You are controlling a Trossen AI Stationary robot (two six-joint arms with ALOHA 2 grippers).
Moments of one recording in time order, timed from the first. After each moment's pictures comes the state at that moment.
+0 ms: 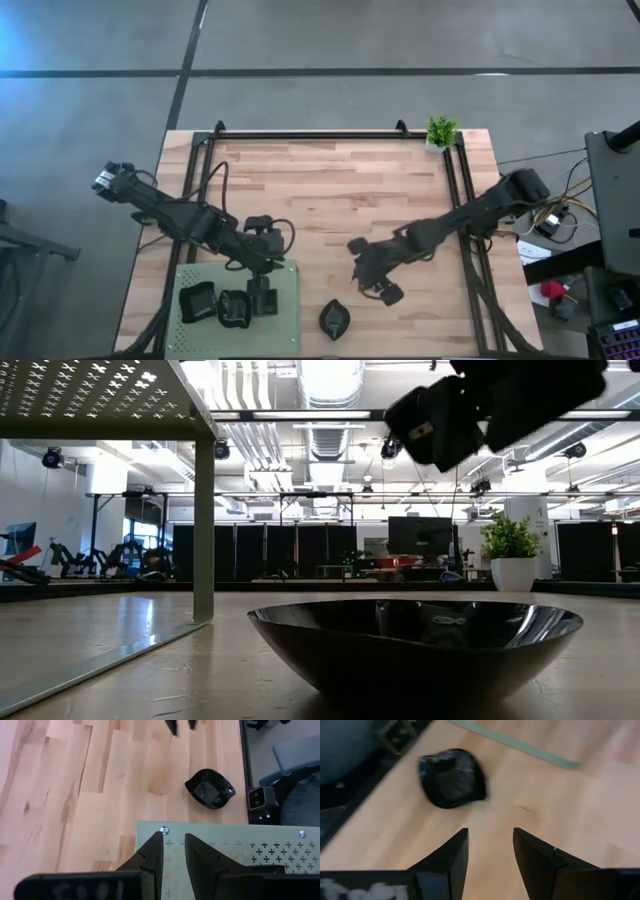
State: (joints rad) left arm -0.45 1.35 1.31 -0.83 -0.15 -0.52; right arm 0.37 1.59 1.01 -0.27 -0.15 -0.07
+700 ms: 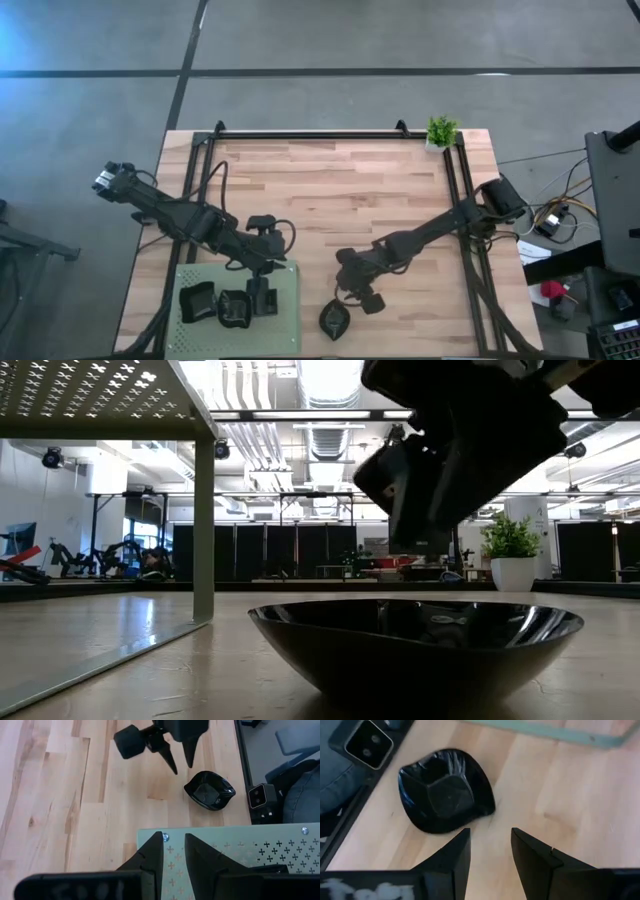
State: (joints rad) left arm -0.45 1.35 1.31 -0.81 -0.16 -0.44; right arm 0.36 1.83 1.09 -0.15 -0.21 0.10
